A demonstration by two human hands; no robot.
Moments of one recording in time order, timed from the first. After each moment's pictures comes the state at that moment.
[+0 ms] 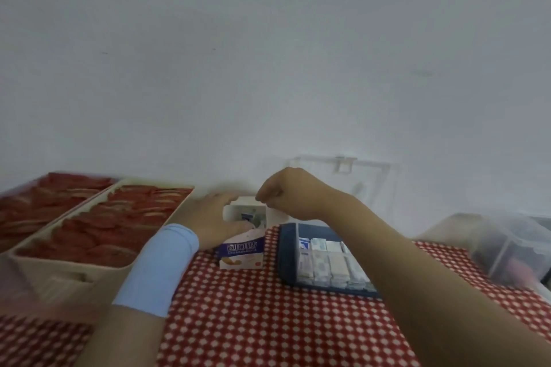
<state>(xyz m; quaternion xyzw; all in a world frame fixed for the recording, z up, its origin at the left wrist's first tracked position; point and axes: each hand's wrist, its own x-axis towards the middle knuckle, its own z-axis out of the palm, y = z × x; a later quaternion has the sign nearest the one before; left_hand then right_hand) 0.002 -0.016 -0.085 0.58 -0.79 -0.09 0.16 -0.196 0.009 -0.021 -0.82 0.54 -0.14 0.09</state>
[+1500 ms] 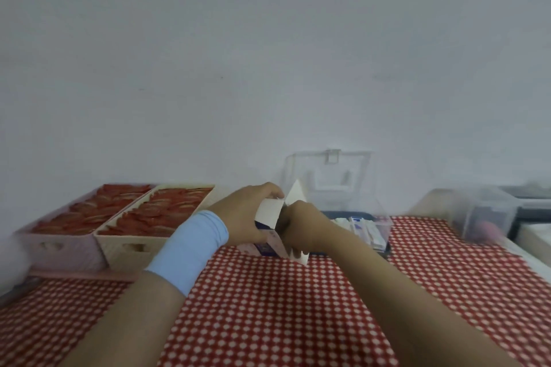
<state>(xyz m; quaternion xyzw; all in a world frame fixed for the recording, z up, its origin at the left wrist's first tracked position) -0.021 0.093 -0.042 0.43 -0.89 -0.08 0.15 -0.189 0.115 -0.063 -0.76 0.62 -0.12 0.18</state>
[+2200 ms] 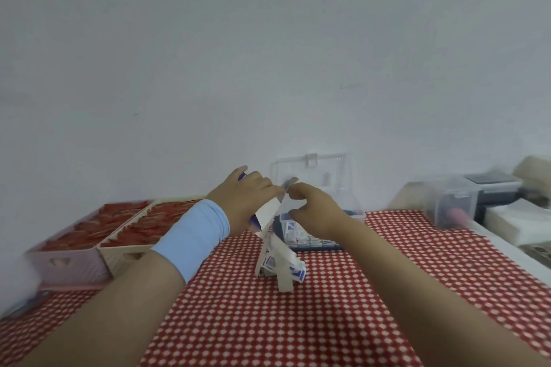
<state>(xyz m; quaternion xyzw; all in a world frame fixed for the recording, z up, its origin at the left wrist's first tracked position) -0.056 0.128 -0.004 0.35 -0.89 0.30 -0.02 -0.245 0.153 -0.057 -0.70 0.59 -0.37 0.18</state>
